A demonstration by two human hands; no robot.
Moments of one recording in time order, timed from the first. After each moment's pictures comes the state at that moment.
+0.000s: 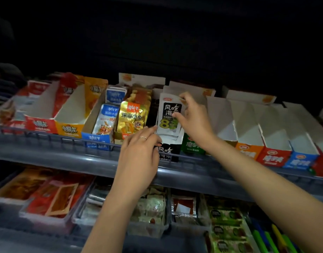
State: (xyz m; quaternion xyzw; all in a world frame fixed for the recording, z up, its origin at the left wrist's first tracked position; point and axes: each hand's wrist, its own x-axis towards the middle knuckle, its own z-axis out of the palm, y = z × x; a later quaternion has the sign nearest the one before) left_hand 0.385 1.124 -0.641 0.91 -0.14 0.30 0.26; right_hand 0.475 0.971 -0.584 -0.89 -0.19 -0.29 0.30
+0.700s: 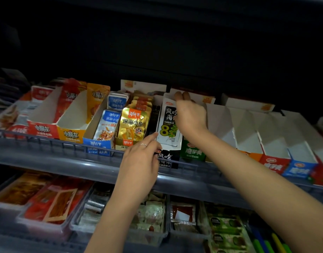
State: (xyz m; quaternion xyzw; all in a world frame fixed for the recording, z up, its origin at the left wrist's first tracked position) left_hand 0.383 1.123 -0.641 0.91 -0.13 0.27 0.30; right_hand 0.494 0.993 -0.561 -0.93 -0.10 -0.35 -0.03
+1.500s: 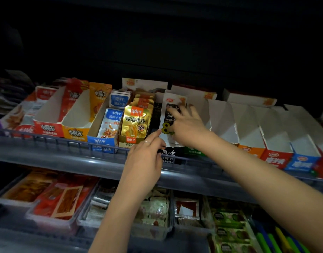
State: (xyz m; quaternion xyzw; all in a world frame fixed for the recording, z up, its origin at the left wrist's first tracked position) left_hand 0.380 1.122 -0.637 0.91 -0.14 0.23 0.31; right_hand 0.469 0.996 -0.571 -0.96 -0.18 -0.08 -0.17
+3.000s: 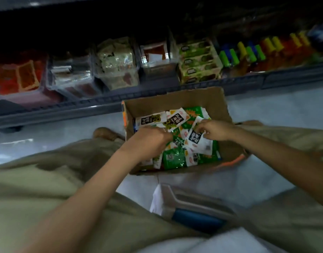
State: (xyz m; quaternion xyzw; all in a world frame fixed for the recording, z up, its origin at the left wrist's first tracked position) left_hand 0.171 1.063 -0.844 0.87 -0.46 -0.17 0.07; right_hand 0.163 0.796 -0.919 -0.93 -0.09 0.32 0.15
